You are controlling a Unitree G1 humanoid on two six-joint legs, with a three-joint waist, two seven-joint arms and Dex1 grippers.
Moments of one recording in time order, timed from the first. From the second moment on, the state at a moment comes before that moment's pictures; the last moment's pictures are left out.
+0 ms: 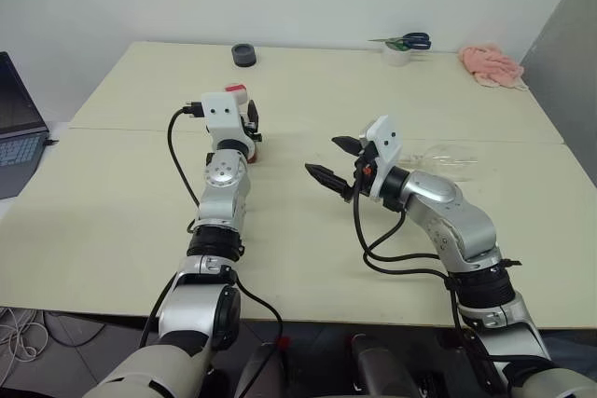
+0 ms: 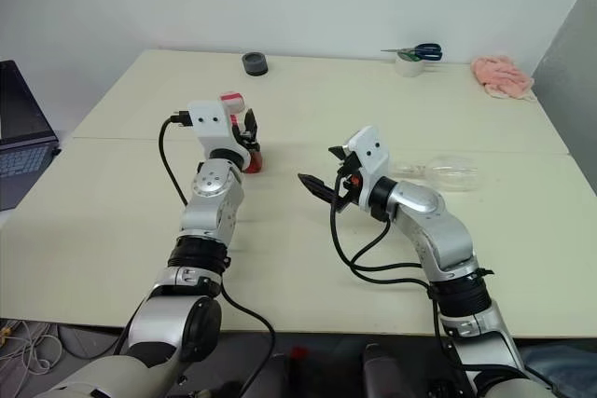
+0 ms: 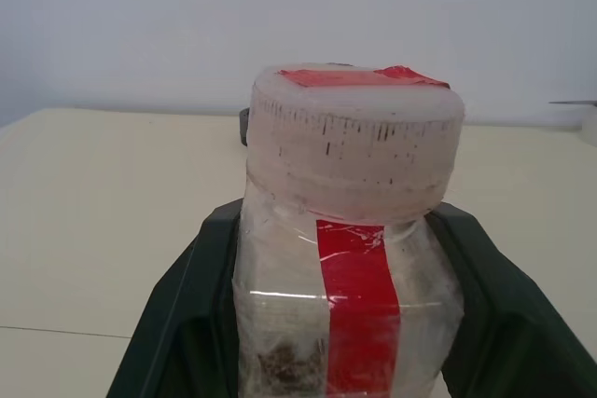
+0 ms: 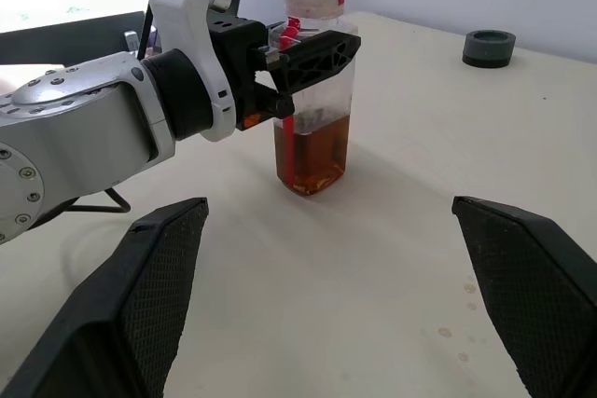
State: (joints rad) left arm -0.80 0.16 0.17 0.60 -0.07 -0.03 0.04; right arm -0.58 -0.25 0.16 -0.14 0.33 0.56 0.57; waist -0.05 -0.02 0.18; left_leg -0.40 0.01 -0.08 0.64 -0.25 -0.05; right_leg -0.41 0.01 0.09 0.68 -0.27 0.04
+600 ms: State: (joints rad) left arm -0.48 0.29 0.02 0.05 -0.34 0.26 -0.59; right arm -0.70 -0.26 0.09 -0.37 0.49 0.89 0.50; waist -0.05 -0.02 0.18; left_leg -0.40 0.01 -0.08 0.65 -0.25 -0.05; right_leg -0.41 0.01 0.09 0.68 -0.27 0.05
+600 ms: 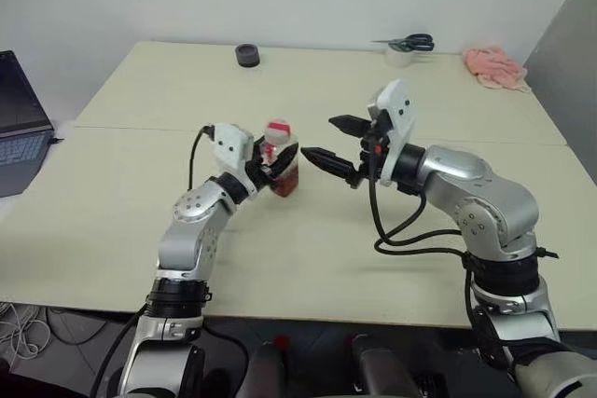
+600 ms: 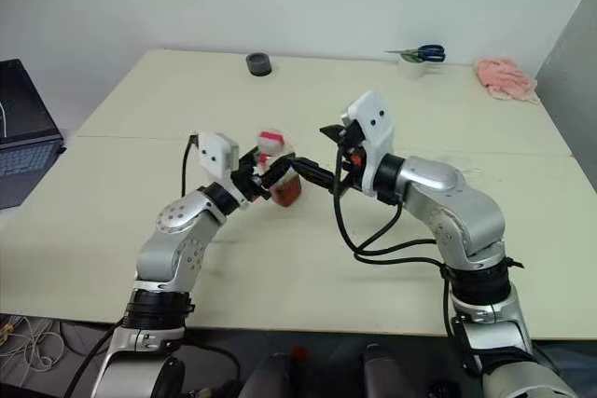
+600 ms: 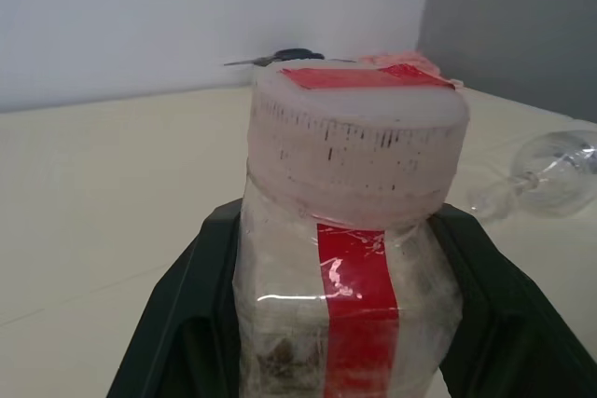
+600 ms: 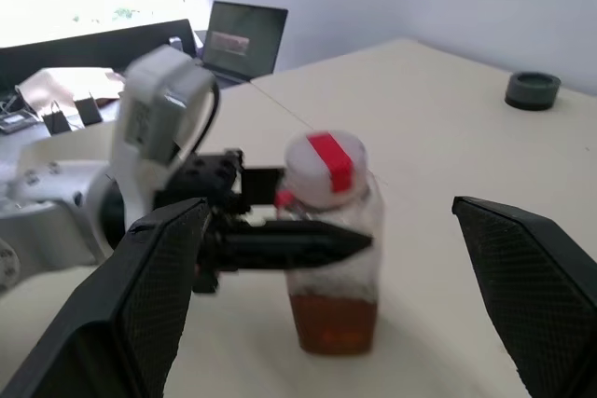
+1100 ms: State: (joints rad) left arm -0.53 0.27 -0.04 0.05 -0.35 0.33 -0.70; right arm -0.69 -0.18 0.12 -0.34 0.39 0.90 0.30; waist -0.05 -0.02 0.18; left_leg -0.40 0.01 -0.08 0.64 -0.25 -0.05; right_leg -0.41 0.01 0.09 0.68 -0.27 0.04
